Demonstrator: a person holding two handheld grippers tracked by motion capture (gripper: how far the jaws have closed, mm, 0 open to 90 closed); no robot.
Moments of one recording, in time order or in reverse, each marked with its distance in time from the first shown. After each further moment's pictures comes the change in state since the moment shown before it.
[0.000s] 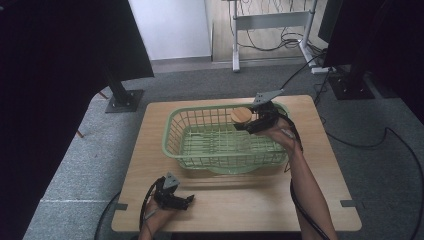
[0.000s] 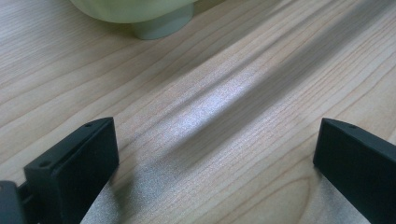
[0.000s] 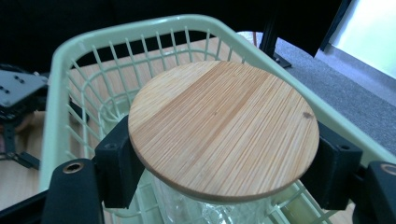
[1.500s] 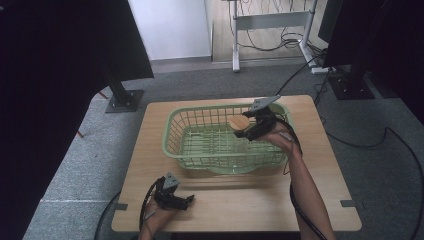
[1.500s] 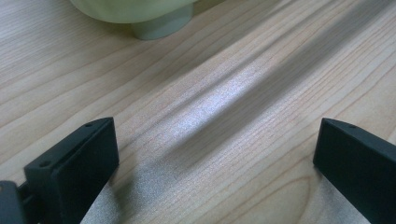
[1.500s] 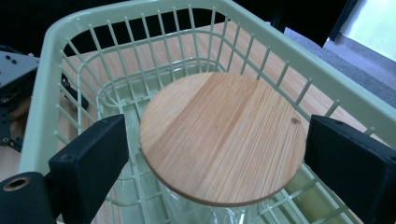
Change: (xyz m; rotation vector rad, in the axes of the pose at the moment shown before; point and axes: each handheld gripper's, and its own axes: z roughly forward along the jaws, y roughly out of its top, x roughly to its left) left arm 0.000 0.000 0.000 0.000 -0.001 0.002; right arm -0.001 -0.016 0.011 0.024 0.025 0.006
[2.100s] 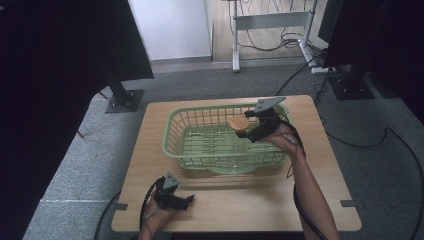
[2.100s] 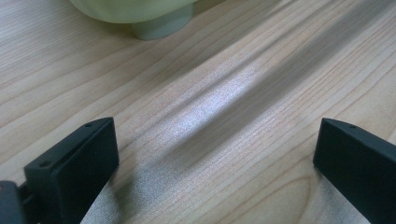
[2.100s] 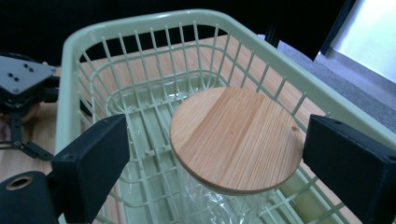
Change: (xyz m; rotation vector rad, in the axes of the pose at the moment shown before) left arm 0.000 0.000 0.000 -0.001 0.000 0.000; right arm 0.013 0.004 -0.018 -0.045 -0.021 -0.024
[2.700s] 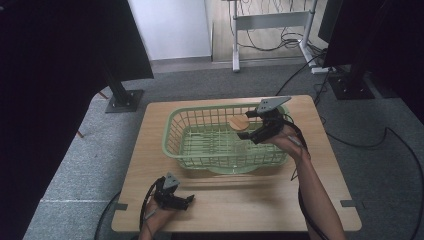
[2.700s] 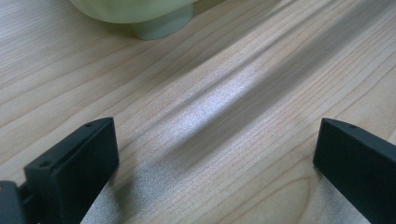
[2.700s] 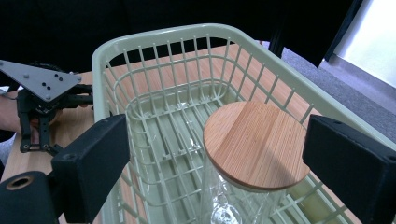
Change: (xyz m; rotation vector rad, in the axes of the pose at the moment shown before) left arm 0.000 0.000 0.000 -0.001 0.001 -0.001; right arm 0.016 0.010 -0.018 -0.012 0.013 -0.008
